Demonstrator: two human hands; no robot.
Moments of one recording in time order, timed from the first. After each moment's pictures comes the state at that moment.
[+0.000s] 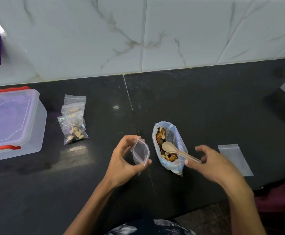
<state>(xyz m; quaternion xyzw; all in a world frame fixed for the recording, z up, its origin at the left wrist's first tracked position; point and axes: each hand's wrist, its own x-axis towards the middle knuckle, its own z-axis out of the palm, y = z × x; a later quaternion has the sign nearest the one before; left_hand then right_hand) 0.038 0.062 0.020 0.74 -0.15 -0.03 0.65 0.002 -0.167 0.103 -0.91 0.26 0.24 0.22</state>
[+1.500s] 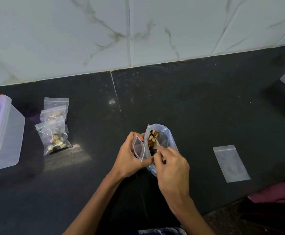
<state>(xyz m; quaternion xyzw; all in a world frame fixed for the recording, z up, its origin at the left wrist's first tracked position) 0.086 0.007 -0.008 0.70 -0.12 -0.14 0.68 0.022 -0.113 0.032 -0.94 0.10 -0.19 0.28</state>
